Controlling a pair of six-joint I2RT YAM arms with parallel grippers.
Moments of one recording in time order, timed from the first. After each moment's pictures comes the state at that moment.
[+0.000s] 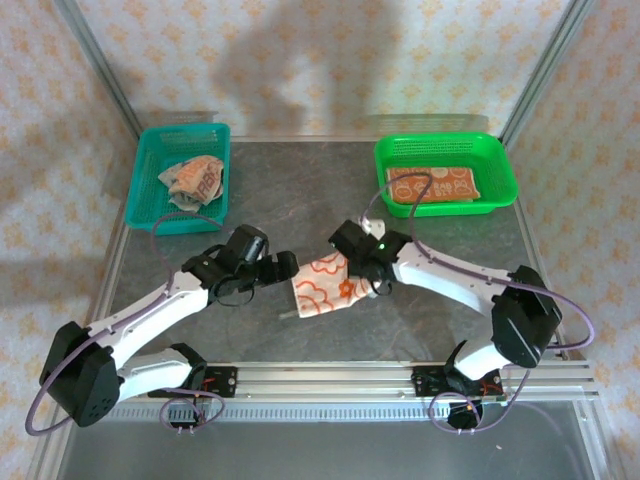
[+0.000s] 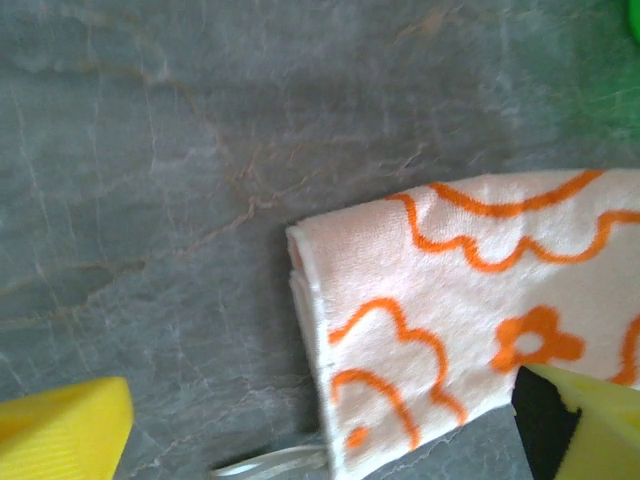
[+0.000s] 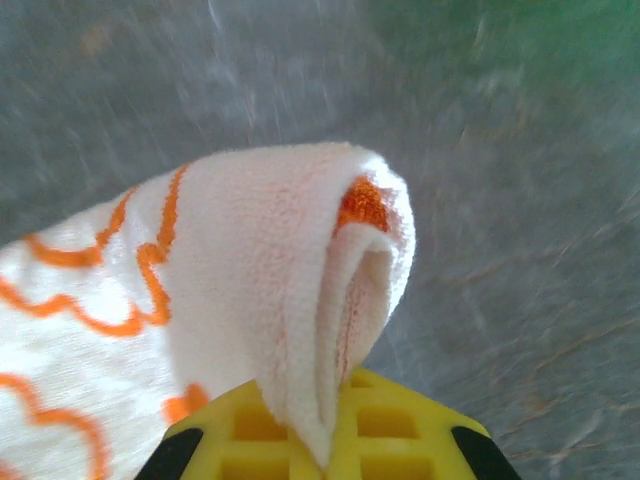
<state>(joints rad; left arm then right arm) -0.56 1.13 0.74 -0.54 0.04 -0.84 0.85 1.49 1.13 -0.87 0.40 0.80</state>
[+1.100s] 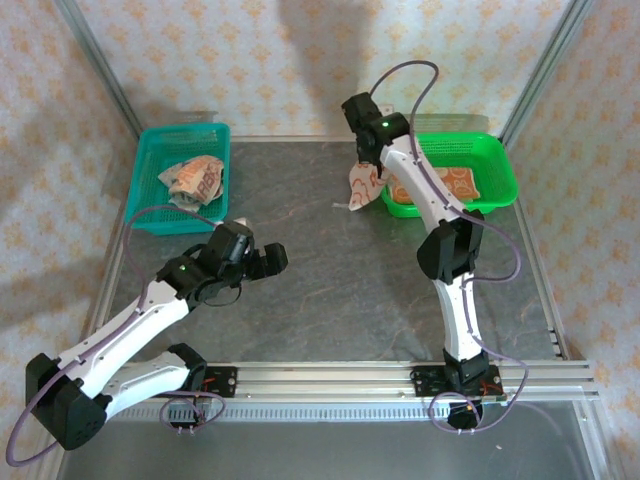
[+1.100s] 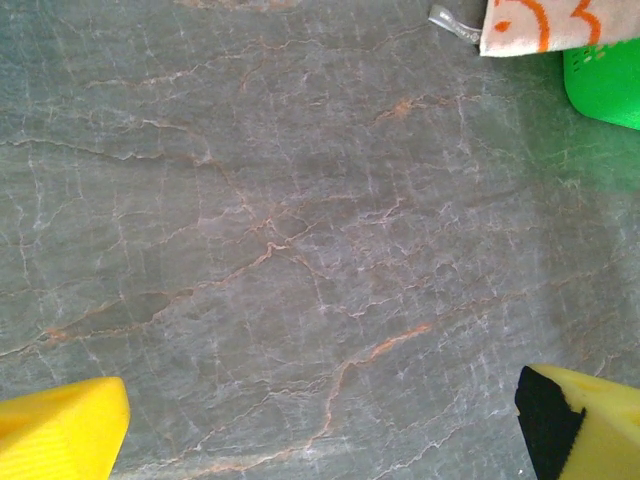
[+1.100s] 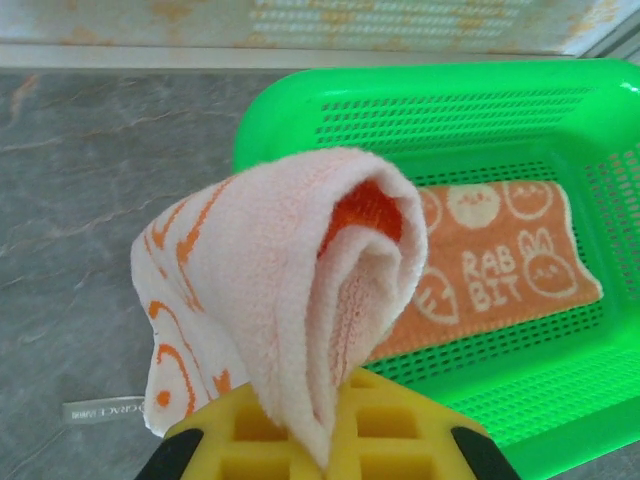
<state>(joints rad) -0.56 0.99 0.82 -0.69 -0.06 -0.79 0.45 2.22 2.40 -1.23 0.55 0.38</state>
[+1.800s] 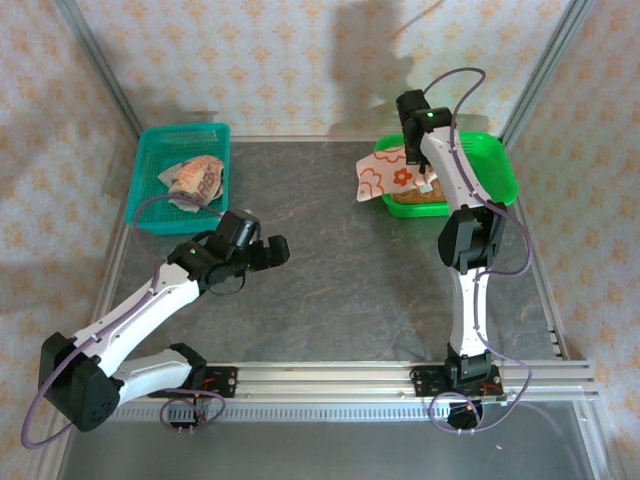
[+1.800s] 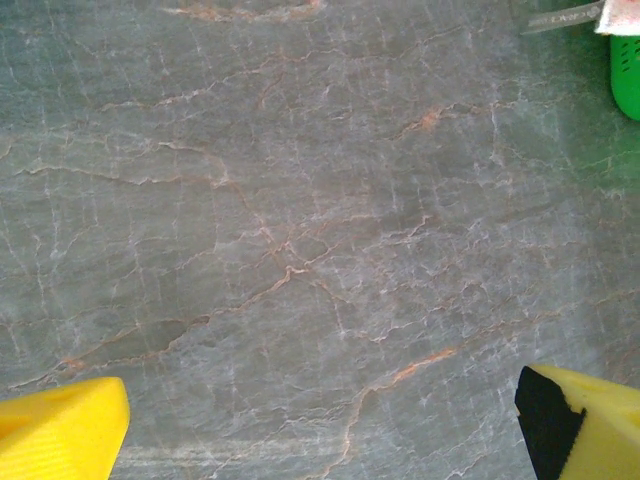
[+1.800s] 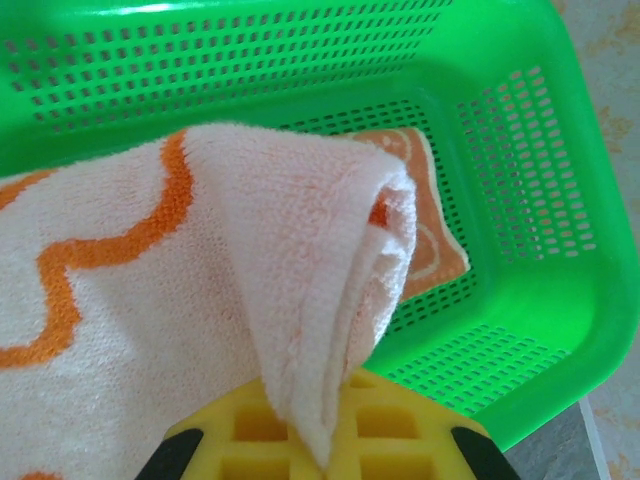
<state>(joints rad) -0.52 1.12 0.90 -0.70 -0.05 -0.75 0.21 2.24 2.33 -1.25 0.53 0.28</state>
